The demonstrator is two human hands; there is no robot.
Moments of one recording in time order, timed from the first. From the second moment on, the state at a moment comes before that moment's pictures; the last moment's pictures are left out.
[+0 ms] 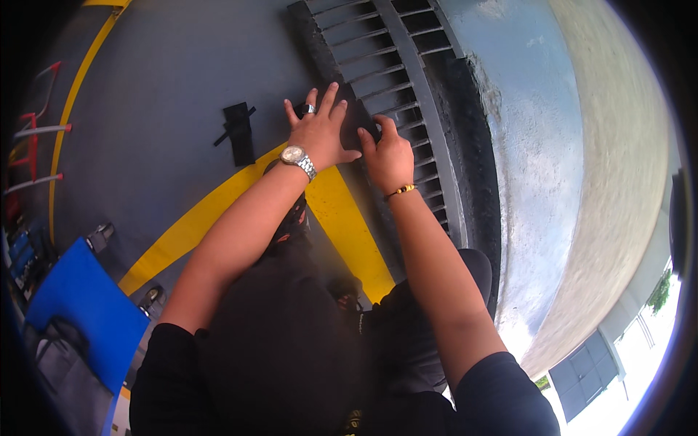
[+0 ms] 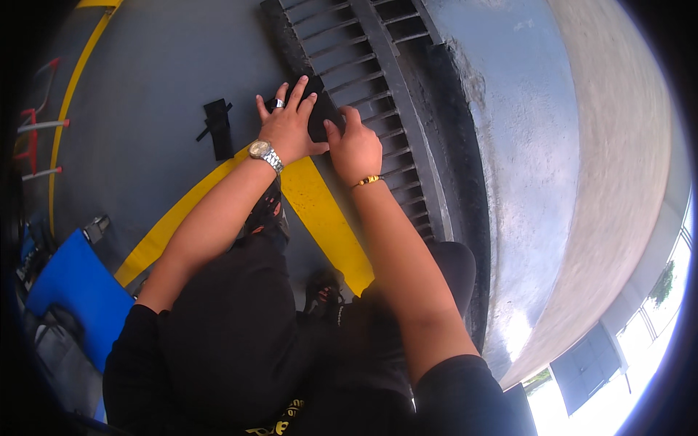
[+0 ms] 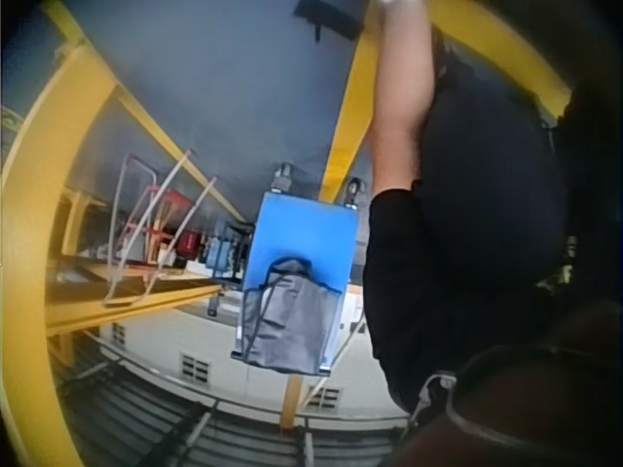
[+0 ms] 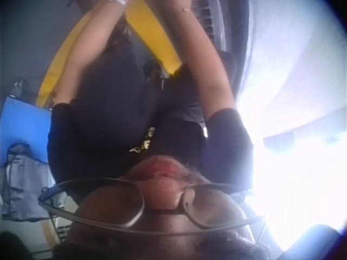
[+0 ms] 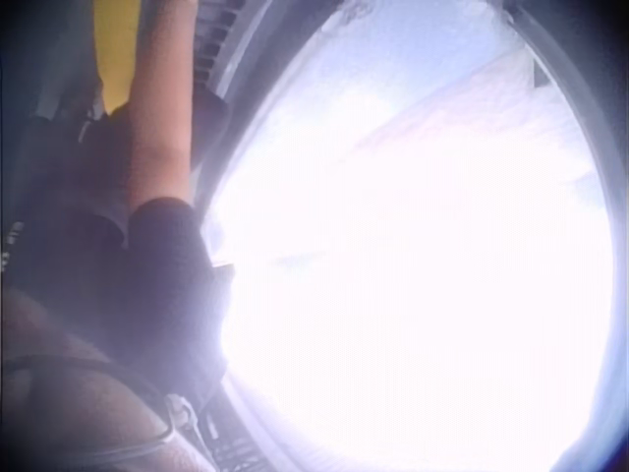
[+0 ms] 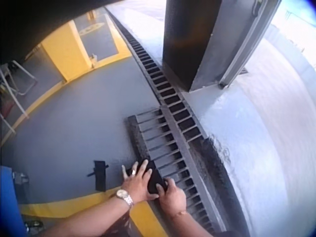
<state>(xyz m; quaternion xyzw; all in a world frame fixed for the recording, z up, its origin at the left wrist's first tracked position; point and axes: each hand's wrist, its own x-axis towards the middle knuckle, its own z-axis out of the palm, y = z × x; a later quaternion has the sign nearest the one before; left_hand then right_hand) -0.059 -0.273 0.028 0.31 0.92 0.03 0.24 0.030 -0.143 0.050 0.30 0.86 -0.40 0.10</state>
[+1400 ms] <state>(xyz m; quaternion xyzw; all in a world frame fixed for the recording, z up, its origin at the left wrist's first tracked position) -0.063 -0.280 0.022 0.32 0.91 0.08 0.26 -0.016 -0.163 0.030 0.17 0.96 -0.19 0.13</state>
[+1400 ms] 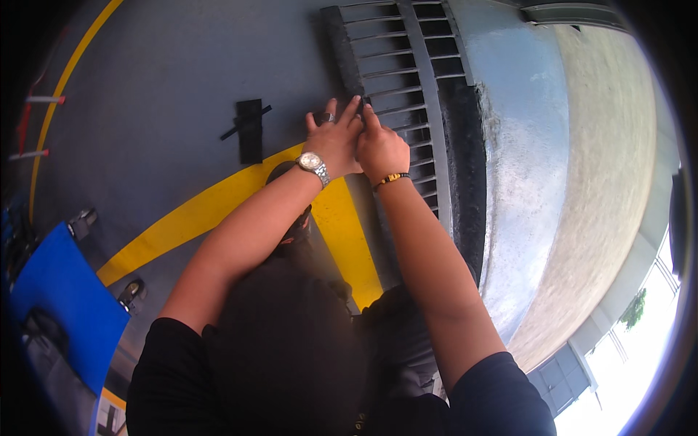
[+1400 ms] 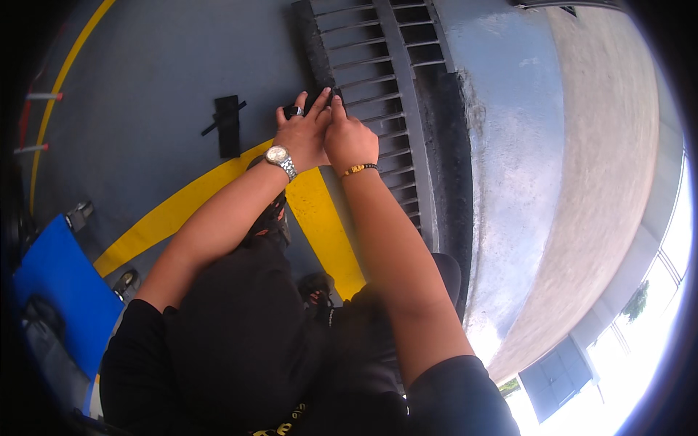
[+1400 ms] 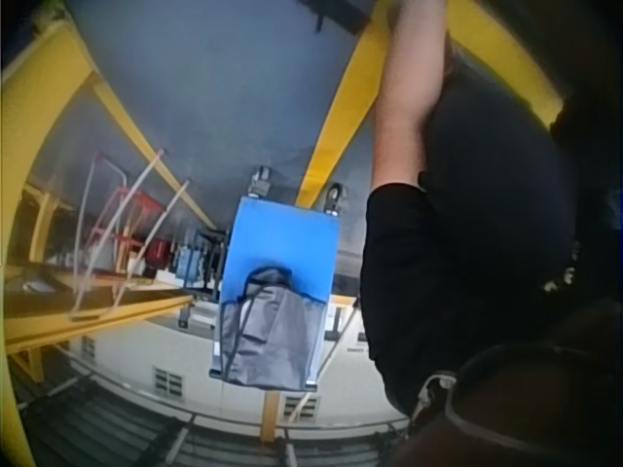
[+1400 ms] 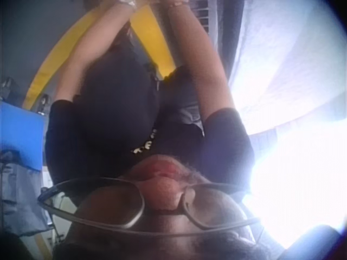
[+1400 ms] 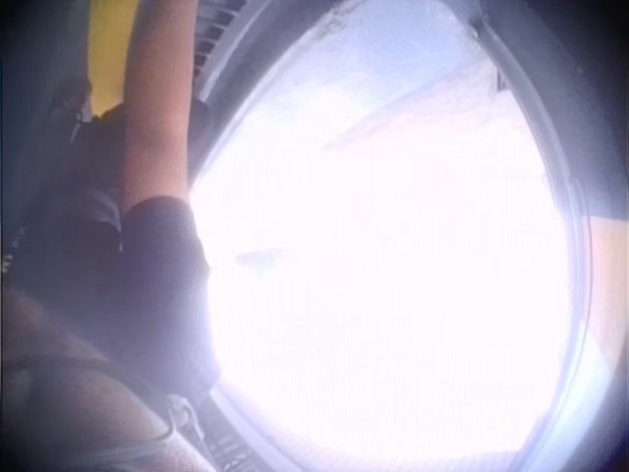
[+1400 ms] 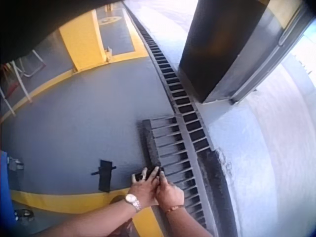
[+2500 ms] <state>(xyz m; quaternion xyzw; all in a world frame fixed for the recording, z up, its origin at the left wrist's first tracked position) -0.063 -0.280 0.024 0.31 0.91 0.07 0.25 -0.003 -0.161 0.042 0.14 0.96 -0.16 0.18</state>
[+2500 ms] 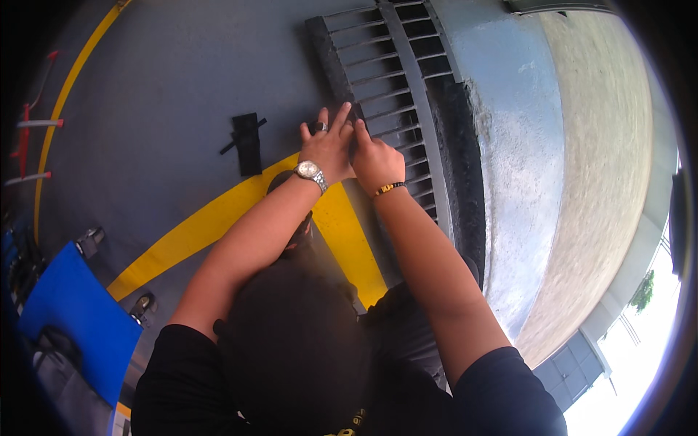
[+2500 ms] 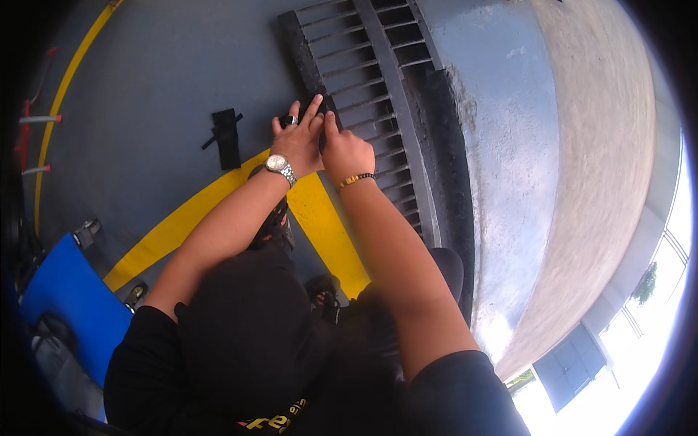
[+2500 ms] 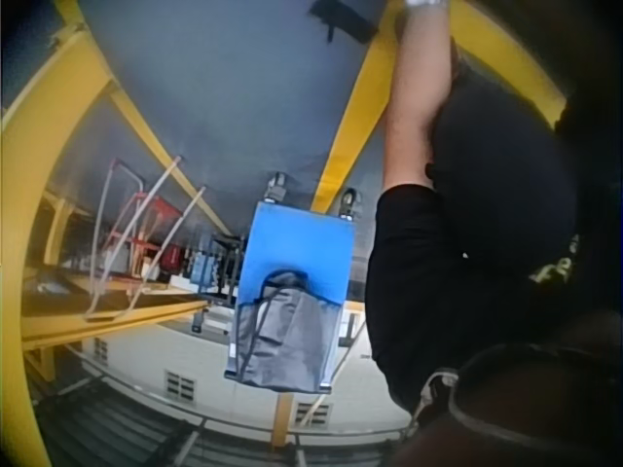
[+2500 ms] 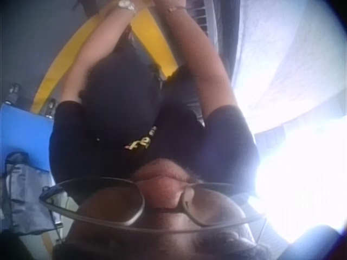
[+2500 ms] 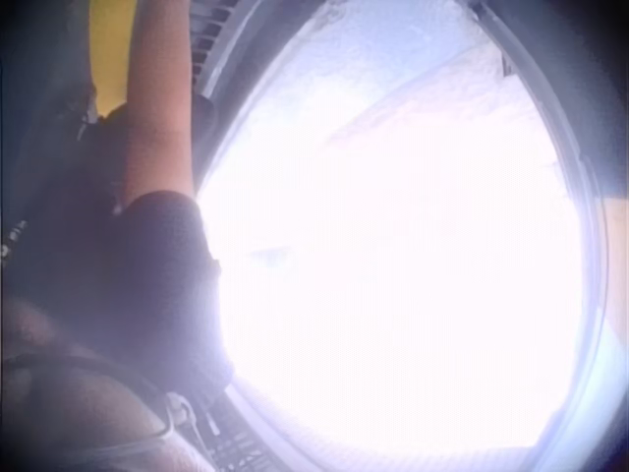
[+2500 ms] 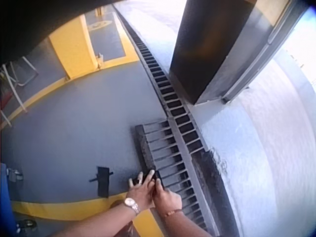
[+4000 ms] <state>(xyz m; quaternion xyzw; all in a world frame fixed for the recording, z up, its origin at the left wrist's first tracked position) -0.064 -0.275 0.028 0.32 0.91 0.03 0.26 0.124 -0.159 0.045 0.15 0.96 -0.13 0.18</state>
